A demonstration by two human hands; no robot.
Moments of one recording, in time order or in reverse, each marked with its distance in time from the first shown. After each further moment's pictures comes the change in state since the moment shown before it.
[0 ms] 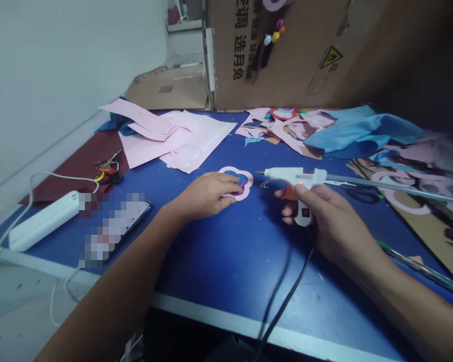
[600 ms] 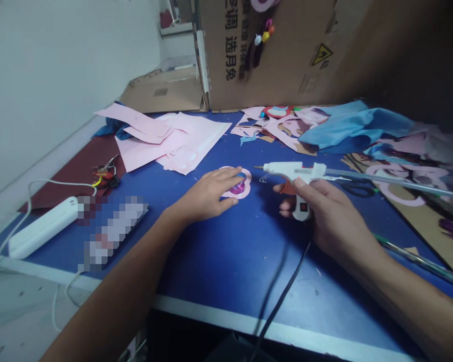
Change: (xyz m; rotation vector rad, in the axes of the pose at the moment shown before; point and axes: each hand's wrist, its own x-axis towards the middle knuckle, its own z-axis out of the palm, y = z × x) left_hand 0.004 0.003 0.010 -0.025 0.012 -0.058; right_hand 0.000 -0.001 0.000 0.018 0.011 -0.040
